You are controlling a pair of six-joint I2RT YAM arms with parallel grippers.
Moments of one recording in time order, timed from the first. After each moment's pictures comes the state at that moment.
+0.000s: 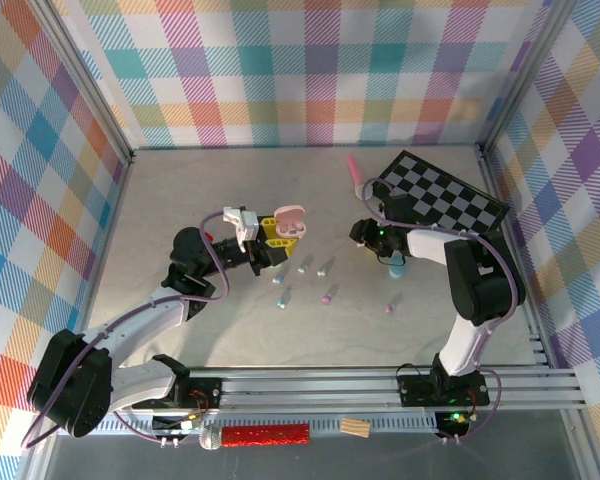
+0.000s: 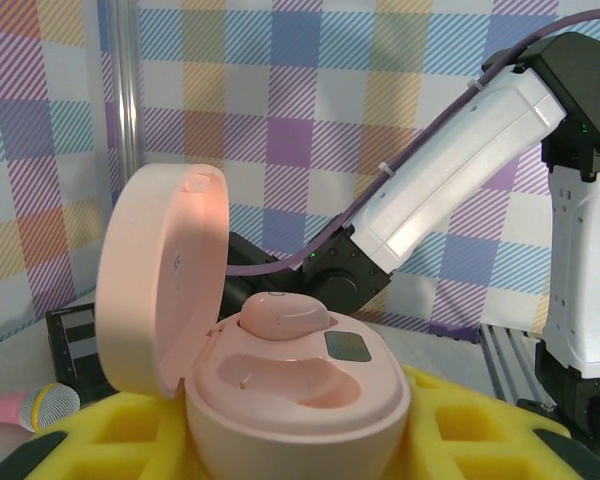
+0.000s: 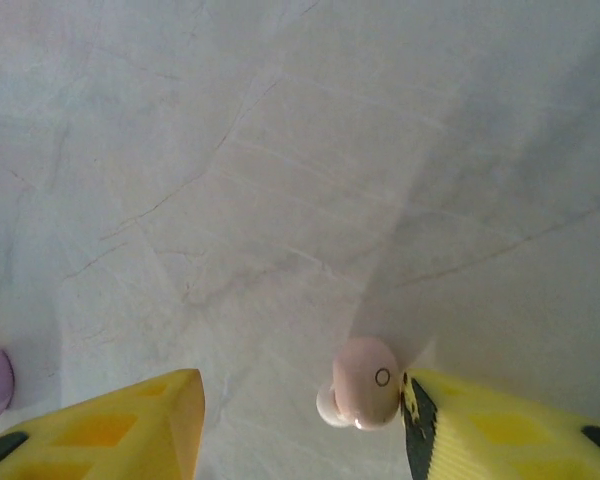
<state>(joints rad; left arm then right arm) -0.49 1.15 0.57 0.79 0.77 -0.19 0.28 1.80 0.94 -0.07 -0.30 0.71</state>
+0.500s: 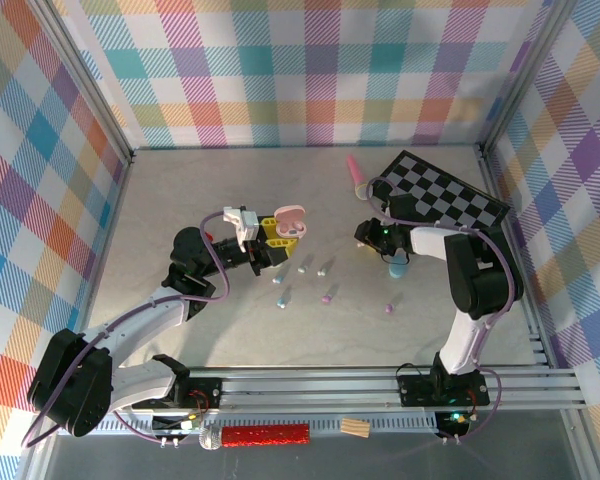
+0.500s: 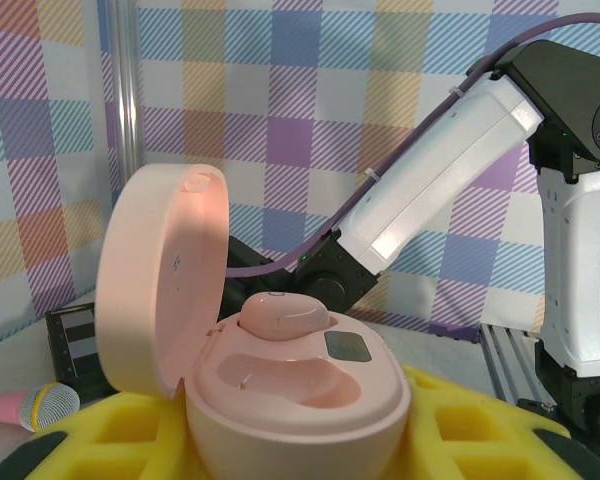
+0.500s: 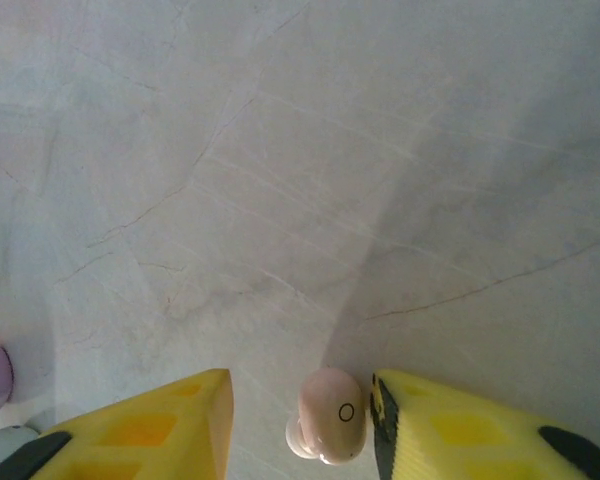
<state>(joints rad) -0.49 1.15 0.57 0.79 0.77 -0.19 0.23 1.84 0.96 -0.06 -0.38 0.67</state>
